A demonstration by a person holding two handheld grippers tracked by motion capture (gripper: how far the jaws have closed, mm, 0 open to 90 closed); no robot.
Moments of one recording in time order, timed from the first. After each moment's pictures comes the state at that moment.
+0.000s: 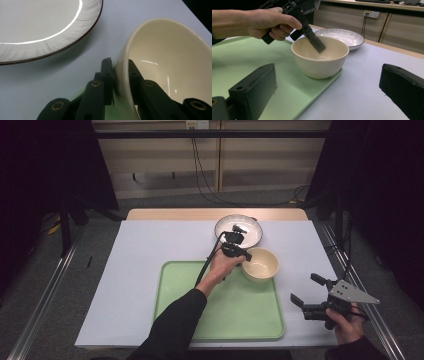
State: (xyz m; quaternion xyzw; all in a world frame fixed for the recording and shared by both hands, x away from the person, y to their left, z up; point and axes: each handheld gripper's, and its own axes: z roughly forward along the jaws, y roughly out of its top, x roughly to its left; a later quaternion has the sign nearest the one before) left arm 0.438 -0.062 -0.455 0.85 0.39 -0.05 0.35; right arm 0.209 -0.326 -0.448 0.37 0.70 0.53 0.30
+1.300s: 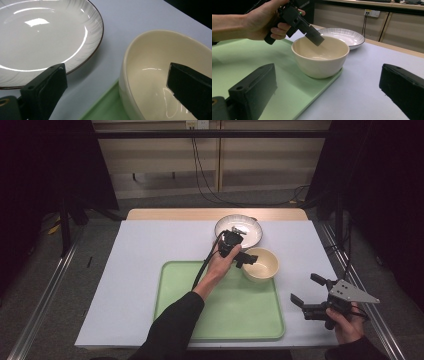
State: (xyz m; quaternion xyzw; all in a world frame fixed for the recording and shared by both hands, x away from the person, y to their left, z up) left arm 0.427 -0.055 -0.450 0.84 0.34 0.04 0.42; right arm 0.209 -0.326 -0.448 0.37 0.70 0.53 0.29
